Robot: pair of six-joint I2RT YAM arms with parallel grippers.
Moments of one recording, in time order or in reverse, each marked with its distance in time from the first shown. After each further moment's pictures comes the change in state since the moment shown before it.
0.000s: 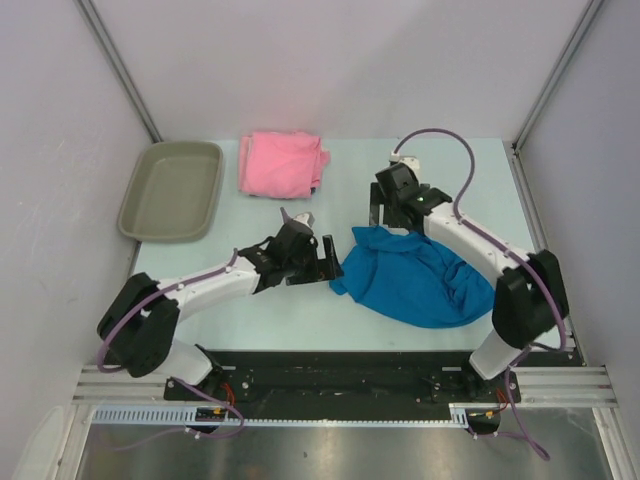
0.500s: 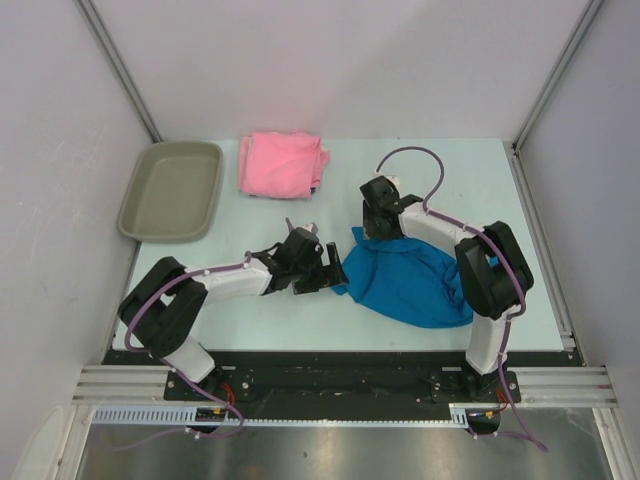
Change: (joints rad) left arm 0.002 0.158 -0.045 0.141 0.067 -0.105; right arm 0.003 0.276 -0.006 0.105 -0.111 0.021
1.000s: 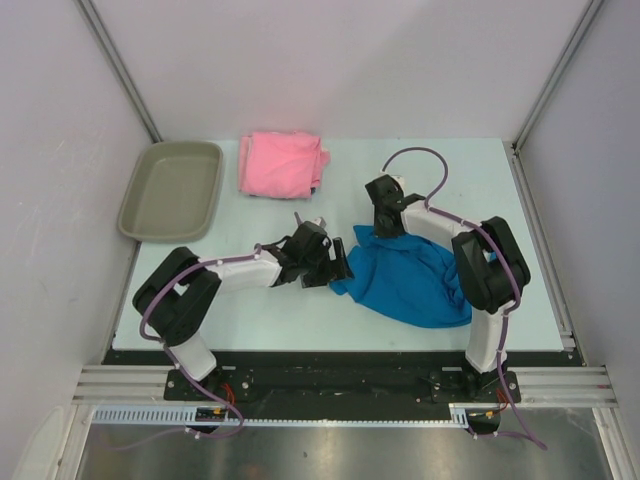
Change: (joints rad) left arm -0.001 0.080 0.073 0.012 0.017 0.013; right arm -0.041 0.055 0.000 0.048 -0.013 0.000
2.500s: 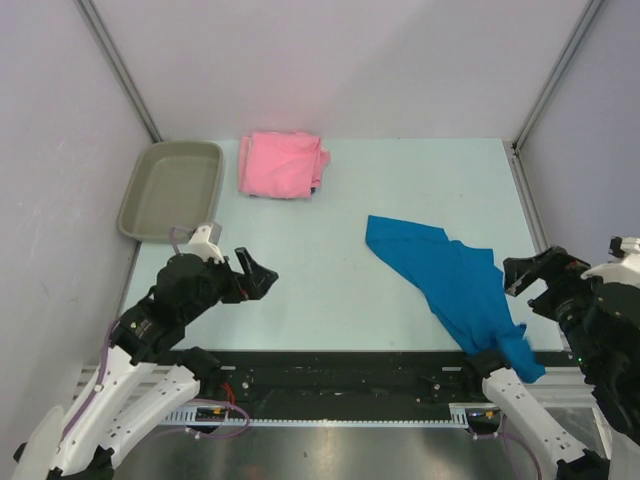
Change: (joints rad) left arm 0.170 -1.131 -0.085 -0.675 -0.137 0.225; right arm -0.130 -1.383 0.167 -0.839 0.146 0.094
